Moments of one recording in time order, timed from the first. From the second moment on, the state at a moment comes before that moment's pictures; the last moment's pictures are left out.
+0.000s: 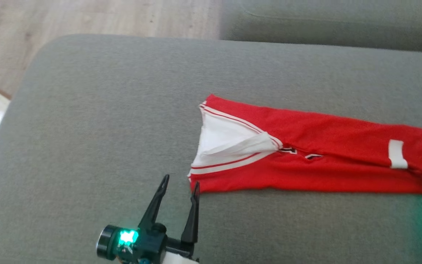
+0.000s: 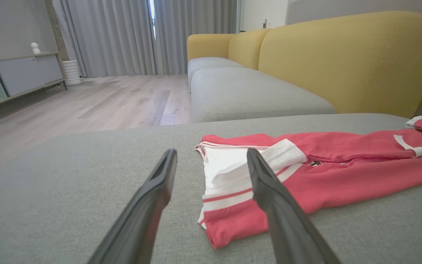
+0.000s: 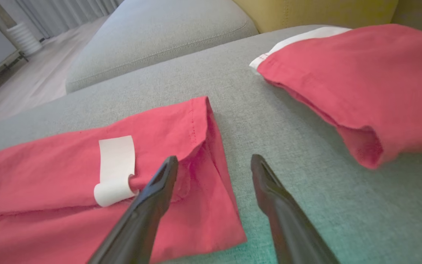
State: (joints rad) left arm -0.09 0.23 -0.77 0.09 -0.36 0.41 -0.25; right arm -0.24 -0.46 0.11 0.84 0.73 0.13 -0.17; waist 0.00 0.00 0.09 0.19
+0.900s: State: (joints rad) left arm 0.01 0.17 -0.61 0.11 -0.22 0.27 -0.25; right arm -0.27 -0.52 0.10 0.90 0.68 0.13 -0.09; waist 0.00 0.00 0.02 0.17
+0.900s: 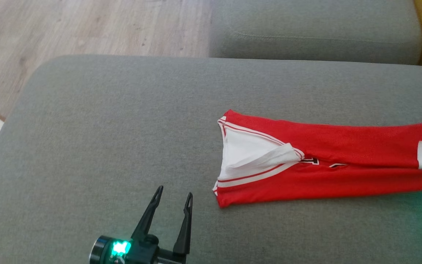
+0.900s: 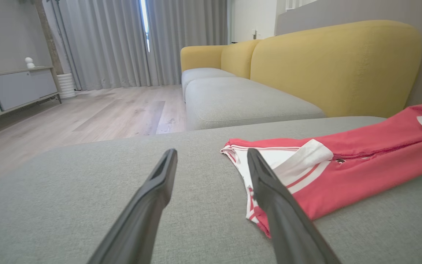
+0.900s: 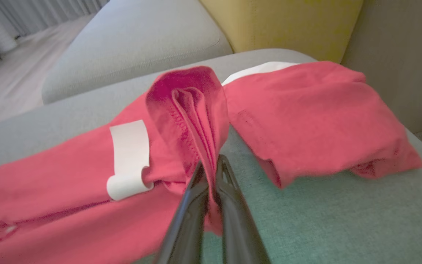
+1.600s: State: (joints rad) left arm 0.03 0.13 -0.58 0.16 -0.17 0.19 -0.25; right arm -0.30 -0.23 0.29 0.35 0.85 0.13 0.06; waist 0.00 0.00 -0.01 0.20
